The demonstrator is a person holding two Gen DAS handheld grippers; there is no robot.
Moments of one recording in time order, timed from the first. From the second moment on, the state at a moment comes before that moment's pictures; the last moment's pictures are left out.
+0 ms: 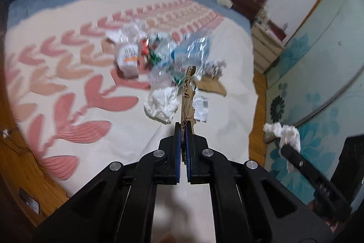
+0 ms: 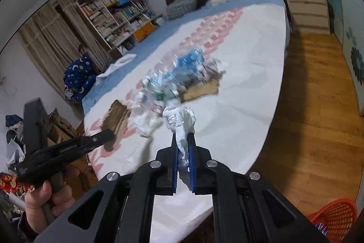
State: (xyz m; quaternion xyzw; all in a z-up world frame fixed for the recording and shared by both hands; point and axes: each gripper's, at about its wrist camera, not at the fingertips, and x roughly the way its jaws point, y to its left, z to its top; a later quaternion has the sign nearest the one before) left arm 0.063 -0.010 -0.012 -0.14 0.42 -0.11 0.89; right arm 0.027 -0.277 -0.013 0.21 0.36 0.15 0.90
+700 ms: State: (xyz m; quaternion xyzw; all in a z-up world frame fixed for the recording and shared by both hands) left arm -0.080 -0.334 -0.009 0.06 0.45 -0.39 0.80; right arm -0.258 -0.516 -0.026 0.21 0.38 -0.15 0.89
